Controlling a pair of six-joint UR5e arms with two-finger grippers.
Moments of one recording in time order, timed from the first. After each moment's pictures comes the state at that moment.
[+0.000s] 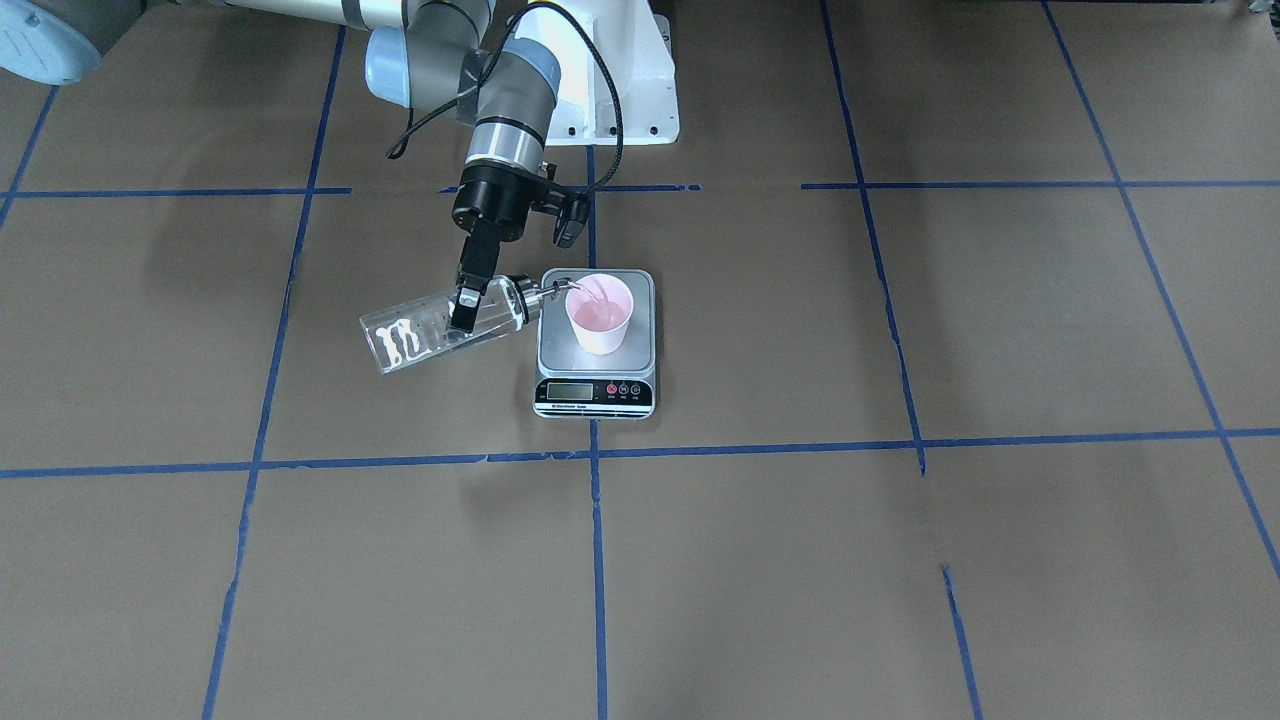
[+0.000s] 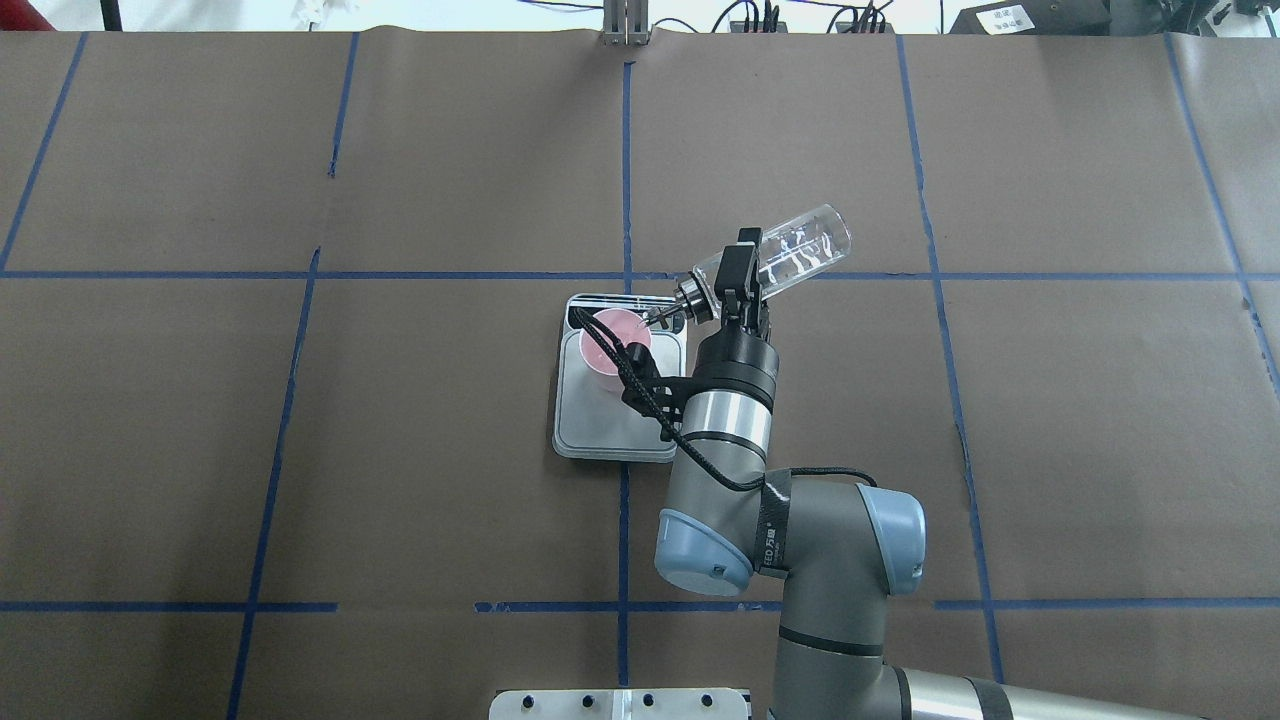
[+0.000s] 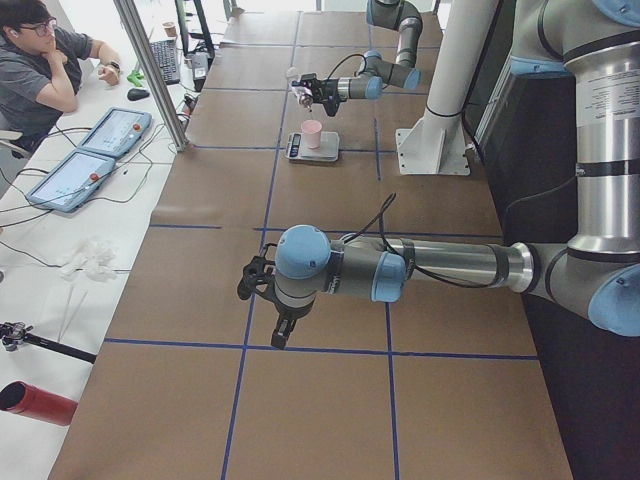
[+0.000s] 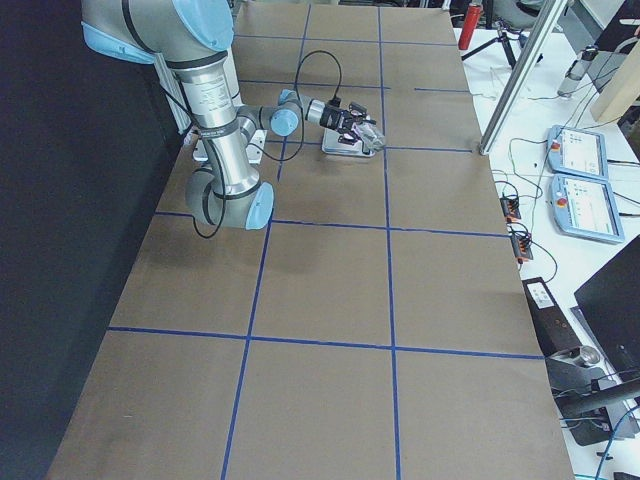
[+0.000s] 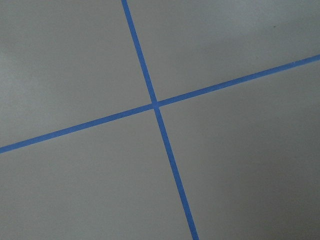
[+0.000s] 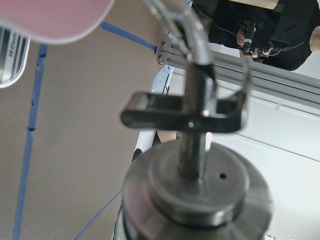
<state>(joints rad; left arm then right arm) -1.65 -1.43 -1.77 -1.68 -2.41 0.23 0.24 -1.00 1.68 -1.69 0.36 -0.13</state>
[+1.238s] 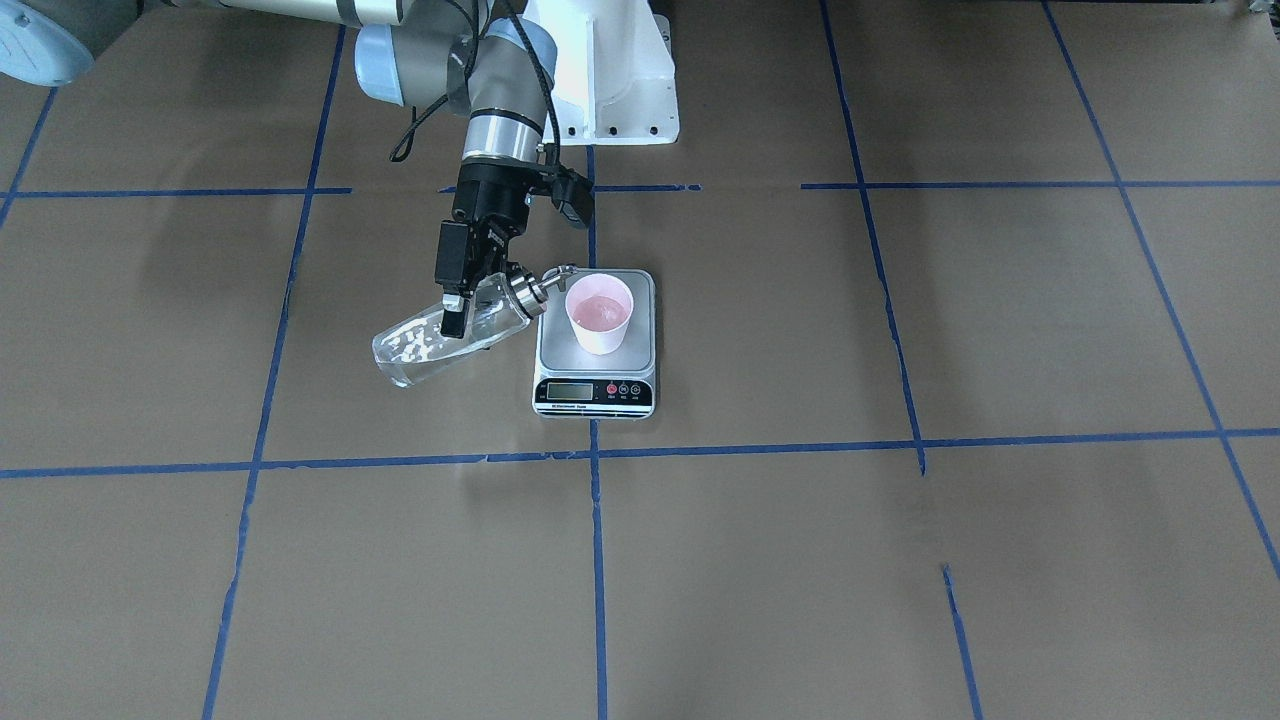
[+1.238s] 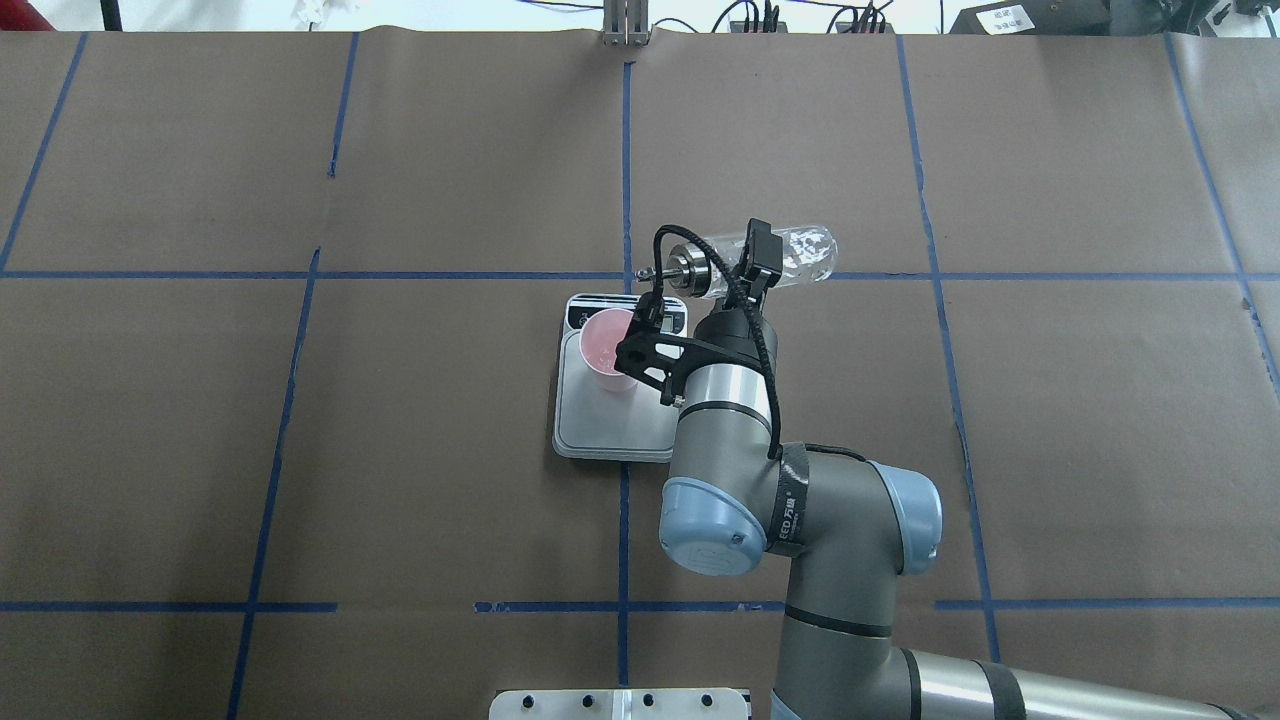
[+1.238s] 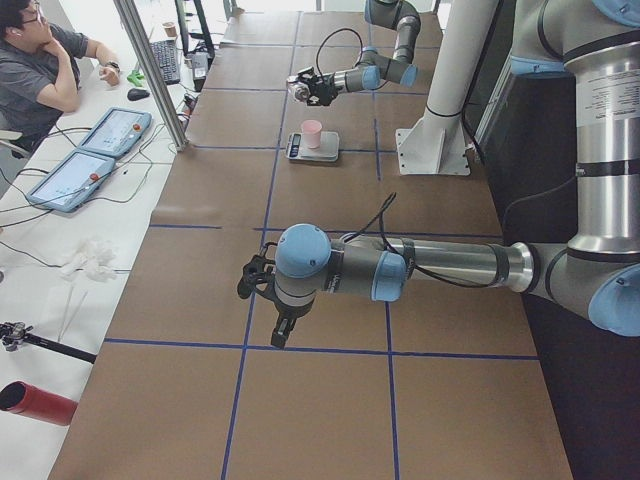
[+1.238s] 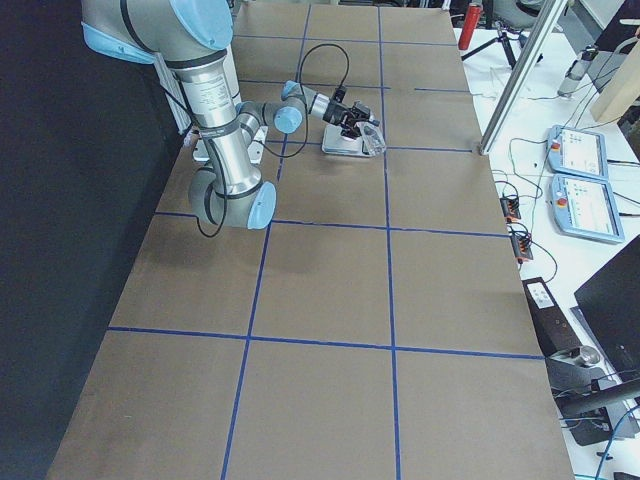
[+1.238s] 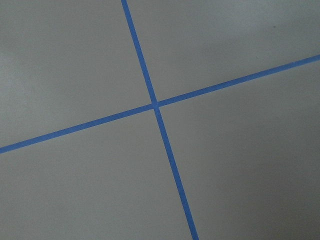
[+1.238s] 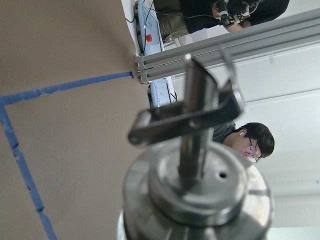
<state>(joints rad) -1.65 -1.43 -1.77 -1.68 -2.41 0.23 0.27 -1.00 1.73 -1.55 0.53 0.29</state>
